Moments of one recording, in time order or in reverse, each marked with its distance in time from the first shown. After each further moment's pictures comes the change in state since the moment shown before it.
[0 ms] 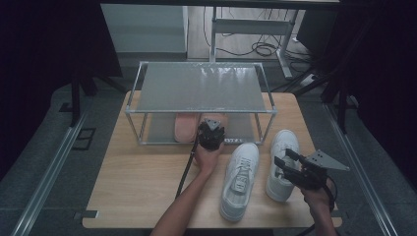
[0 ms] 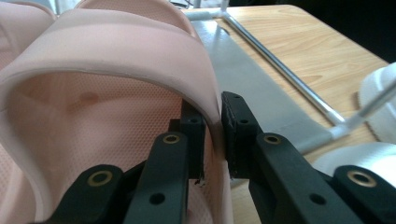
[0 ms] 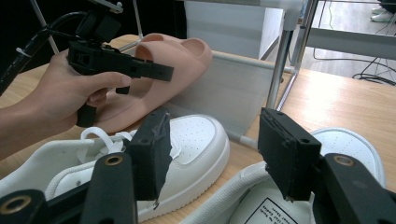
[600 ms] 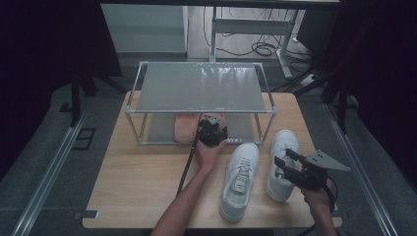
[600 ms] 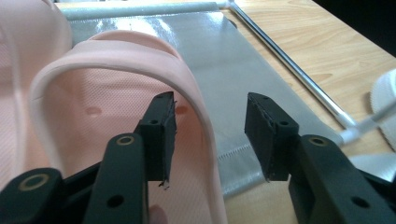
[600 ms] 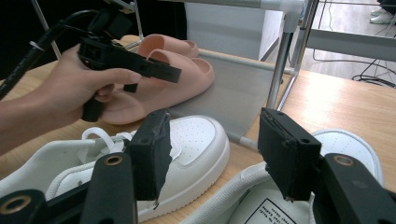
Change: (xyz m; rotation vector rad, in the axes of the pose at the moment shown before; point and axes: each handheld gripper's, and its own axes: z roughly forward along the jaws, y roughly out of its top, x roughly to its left) left arm 0.006 0.009 0.003 0.052 -0.006 -0.024; right arm 0.001 0.001 -0.001 -0.003 -0.001 -0.007
